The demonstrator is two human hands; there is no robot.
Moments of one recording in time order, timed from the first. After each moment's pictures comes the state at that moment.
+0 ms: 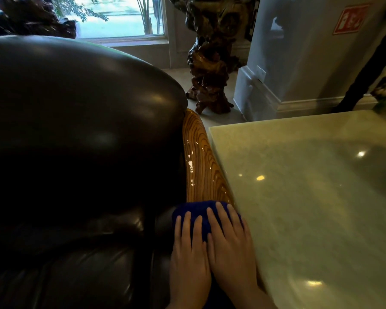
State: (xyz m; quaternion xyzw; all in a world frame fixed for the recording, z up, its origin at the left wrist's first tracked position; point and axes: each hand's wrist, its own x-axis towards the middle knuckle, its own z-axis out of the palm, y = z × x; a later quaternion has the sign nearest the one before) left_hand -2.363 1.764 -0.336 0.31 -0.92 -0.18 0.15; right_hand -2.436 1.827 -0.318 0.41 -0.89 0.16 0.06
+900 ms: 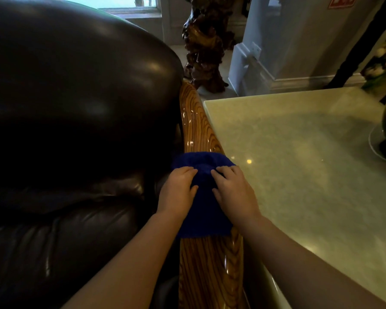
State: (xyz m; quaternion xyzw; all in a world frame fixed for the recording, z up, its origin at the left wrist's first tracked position) left_hand -2.359 1.724 -0.304 0.26 -0.92 -0.22 0.19; right_hand -2.446 1.841 -0.284 0.47 -0.87 0.13 0.04
